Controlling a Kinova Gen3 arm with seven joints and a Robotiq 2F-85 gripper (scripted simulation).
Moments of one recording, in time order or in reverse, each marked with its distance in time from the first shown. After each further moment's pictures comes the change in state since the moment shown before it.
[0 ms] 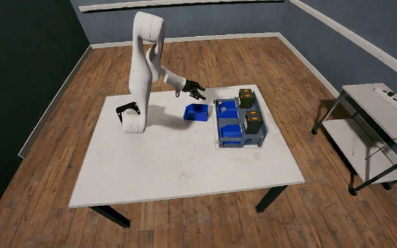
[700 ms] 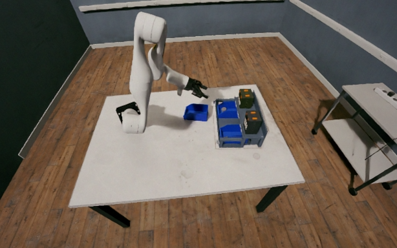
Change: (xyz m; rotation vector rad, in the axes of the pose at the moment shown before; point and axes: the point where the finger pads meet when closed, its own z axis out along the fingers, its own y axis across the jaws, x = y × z) arm -0.014 0.002 0.007 0.000 0.003 0.005
